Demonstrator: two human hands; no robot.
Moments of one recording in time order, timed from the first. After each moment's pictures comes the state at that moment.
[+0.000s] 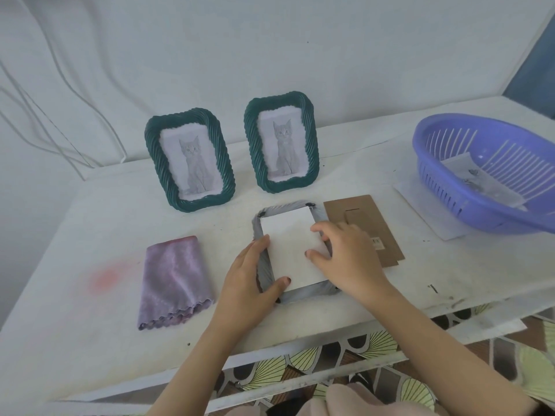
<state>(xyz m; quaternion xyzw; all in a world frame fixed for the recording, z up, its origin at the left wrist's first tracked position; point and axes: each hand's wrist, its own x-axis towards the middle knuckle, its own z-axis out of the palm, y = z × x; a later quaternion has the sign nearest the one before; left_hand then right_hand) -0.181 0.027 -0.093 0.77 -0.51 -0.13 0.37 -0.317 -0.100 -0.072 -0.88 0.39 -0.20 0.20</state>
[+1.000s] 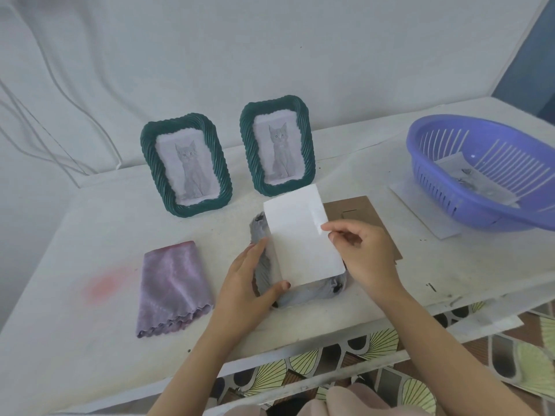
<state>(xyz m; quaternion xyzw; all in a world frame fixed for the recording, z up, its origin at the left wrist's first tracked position) -0.175 0.031 -0.094 0.76 -0.51 -0.15 0.37 -0.330 -0.098 -0.063 -0.71 0.42 -0.39 0.42</state>
